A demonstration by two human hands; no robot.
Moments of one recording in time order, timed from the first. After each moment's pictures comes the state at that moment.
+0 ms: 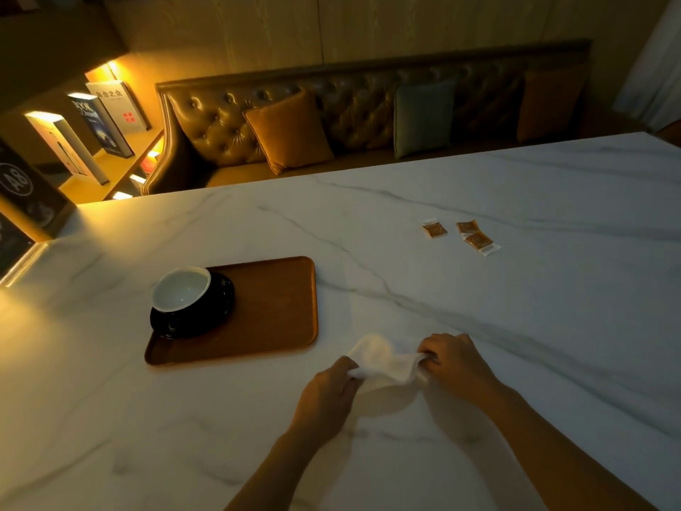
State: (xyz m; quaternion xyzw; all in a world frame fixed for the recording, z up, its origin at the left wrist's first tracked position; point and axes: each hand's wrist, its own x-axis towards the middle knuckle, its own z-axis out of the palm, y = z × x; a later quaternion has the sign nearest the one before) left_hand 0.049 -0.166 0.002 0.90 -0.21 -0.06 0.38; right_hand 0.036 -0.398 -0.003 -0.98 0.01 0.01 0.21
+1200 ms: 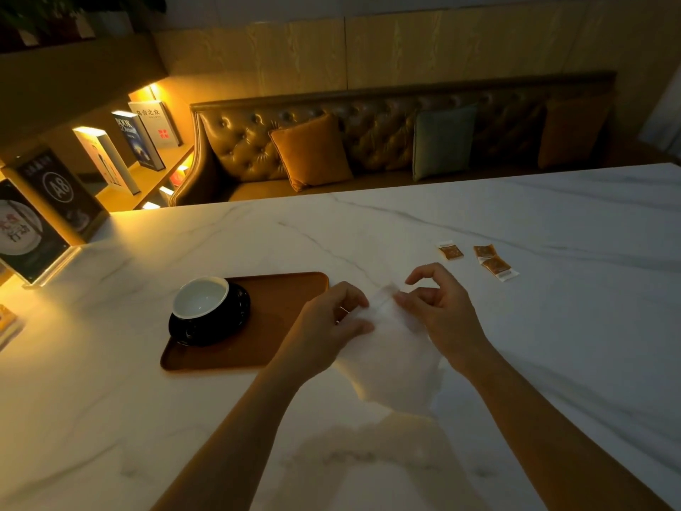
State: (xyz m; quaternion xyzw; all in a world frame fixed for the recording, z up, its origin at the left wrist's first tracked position) left_hand 0.100 -0.169 0.114 0.84 -0.25 -0.04 0.49; right_hand 0.064 -0.350 0.114 -0.74 0.02 -0.13 0.66
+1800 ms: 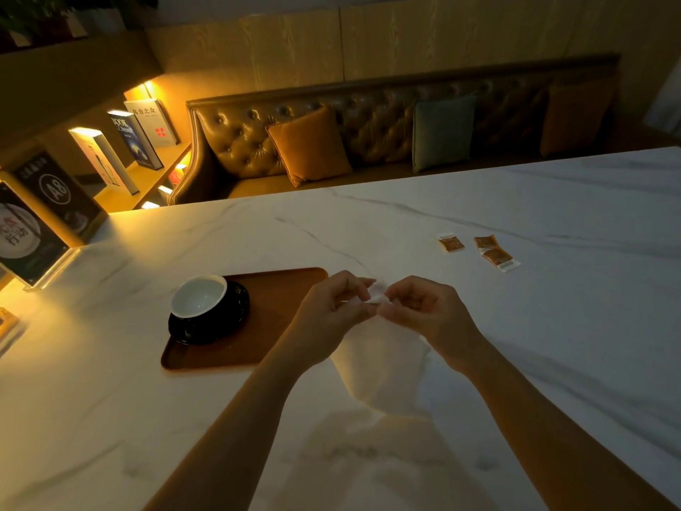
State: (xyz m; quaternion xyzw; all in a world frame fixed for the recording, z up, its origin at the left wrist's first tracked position) left_hand 0.096 -0.178 0.130 0.78 -0.25 -0.08 0.57; right_hand 0.054 -0.346 0.119 -0.74 -0.08 -0.07 0.66
